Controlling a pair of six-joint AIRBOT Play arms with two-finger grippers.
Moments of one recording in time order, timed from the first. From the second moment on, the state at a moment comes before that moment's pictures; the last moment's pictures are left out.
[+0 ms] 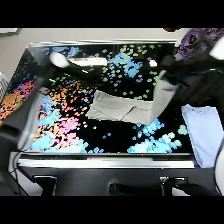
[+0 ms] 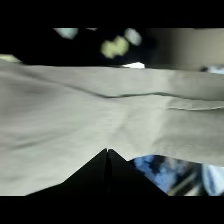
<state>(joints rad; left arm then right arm) -0.26 -1.88 2.07 0.96 -1.34 -1.80 0.15 -1.38 1.80 -1.33 1.45 2.13</state>
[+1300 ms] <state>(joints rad) 0.17 -1.61 2.01 1.15 -1.57 -1.75 0.64 -1.89 1.80 -1.32 0.80 2.39</state>
